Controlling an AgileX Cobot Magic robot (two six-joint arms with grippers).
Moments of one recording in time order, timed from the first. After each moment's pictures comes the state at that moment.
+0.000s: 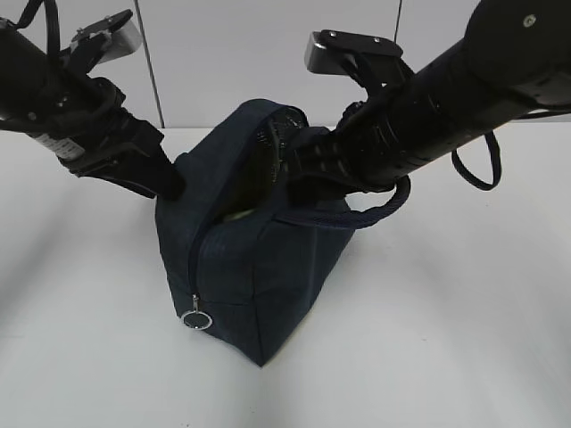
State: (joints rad) left arm -0.26 1.66 -1.26 -0.58 0.97 0.51; right arm 0.46 1.65 -1.18 0.50 0.55 -0.30
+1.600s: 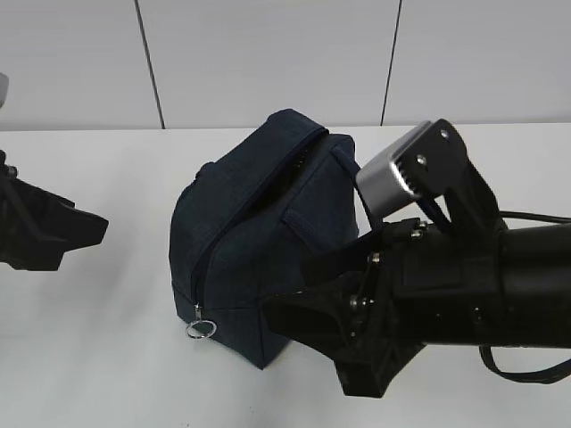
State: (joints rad) left arm -0.26 1.15 -0.66 -0.73 0.45 0.84; right arm 0.61 1.27 -0.60 1.78 0.45 -1.79
